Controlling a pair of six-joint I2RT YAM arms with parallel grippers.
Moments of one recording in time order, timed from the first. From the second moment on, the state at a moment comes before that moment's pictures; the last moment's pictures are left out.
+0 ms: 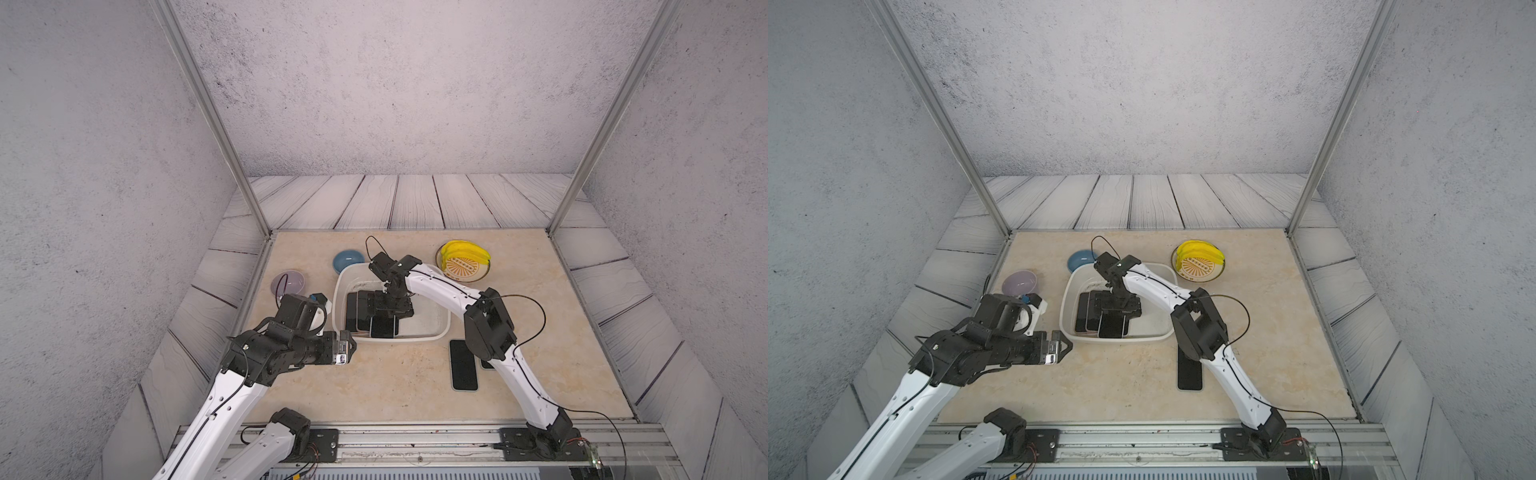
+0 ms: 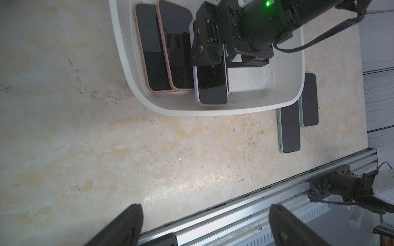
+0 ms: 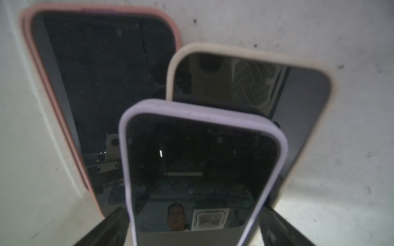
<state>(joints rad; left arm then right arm) -0.44 0.81 1.01 -1.19 0.19 -0.41 0.83 2.45 2.22 -1.13 -0.22 0.72</state>
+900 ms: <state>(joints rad) -0.44 0.81 1.01 -1.20 0.18 -0.41 0.84 2.47 2.30 -1.19 -0.10 0.71</state>
